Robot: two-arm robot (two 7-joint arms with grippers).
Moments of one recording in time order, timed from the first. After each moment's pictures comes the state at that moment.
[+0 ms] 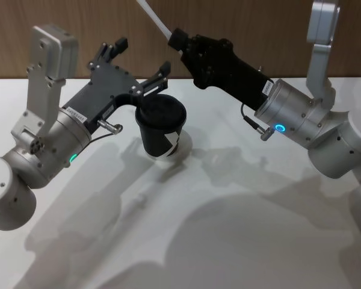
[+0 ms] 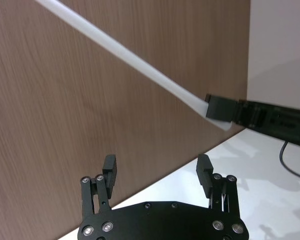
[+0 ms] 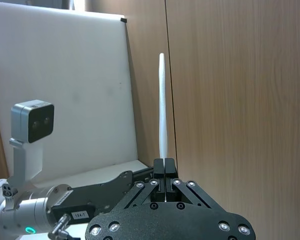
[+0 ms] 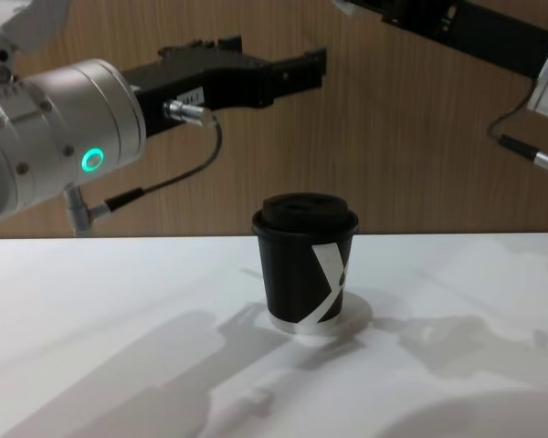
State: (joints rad) left arm -0.33 0.33 0.42 -1.68 -0.35 -0.04 -0.23; right arm 0.48 0.27 -0.33 -1.43 0.66 -0.01 0.82
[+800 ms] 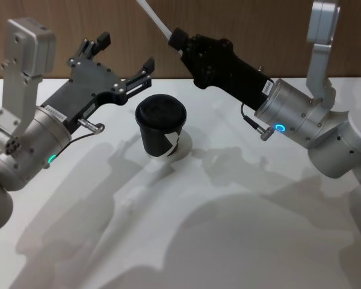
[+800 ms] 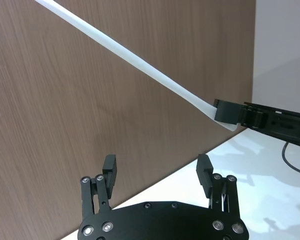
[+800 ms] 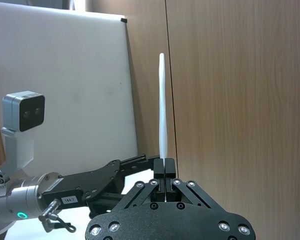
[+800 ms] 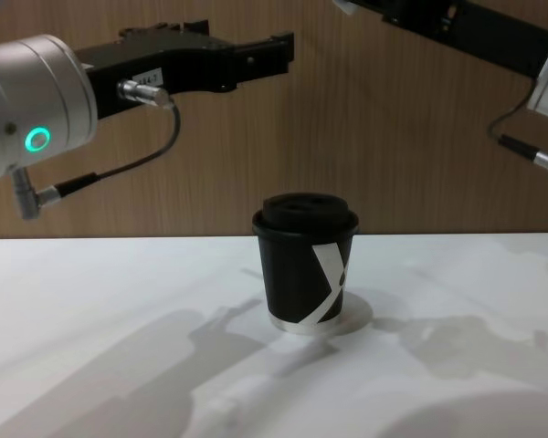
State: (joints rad) left arm -0.28 0.37 0.36 -1.76 -0.35 0.00 -0.24; right arm 0.48 0.27 -0.33 -1.42 0.66 -0.01 0.82
